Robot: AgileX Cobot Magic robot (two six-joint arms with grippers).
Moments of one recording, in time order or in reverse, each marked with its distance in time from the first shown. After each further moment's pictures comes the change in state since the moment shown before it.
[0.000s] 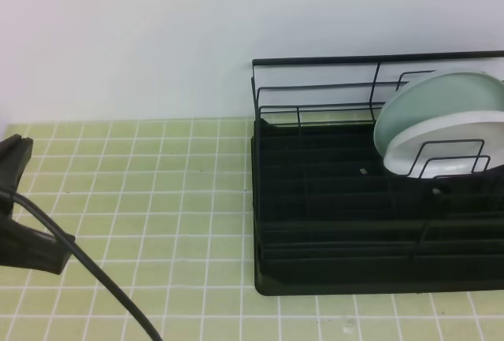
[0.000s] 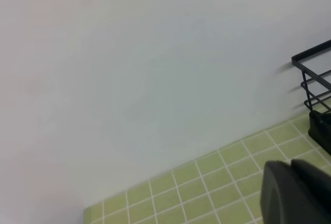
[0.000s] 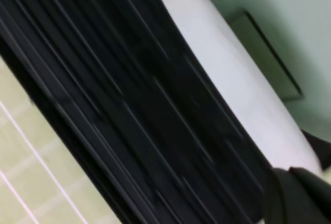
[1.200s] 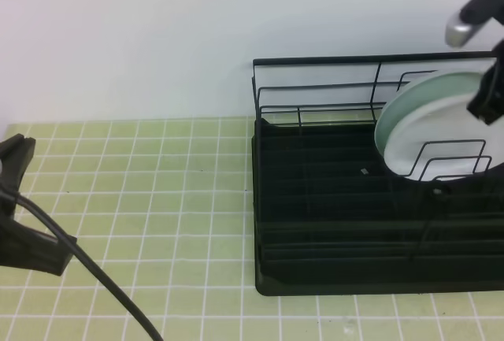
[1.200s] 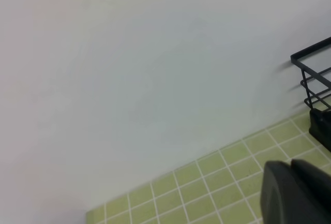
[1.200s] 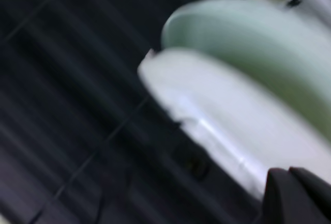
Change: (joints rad) left arm 0.000 0.000 0.000 0.011 0.005 0.018; right arm 0.119 0.044 0.068 0.000 -0.222 0.263
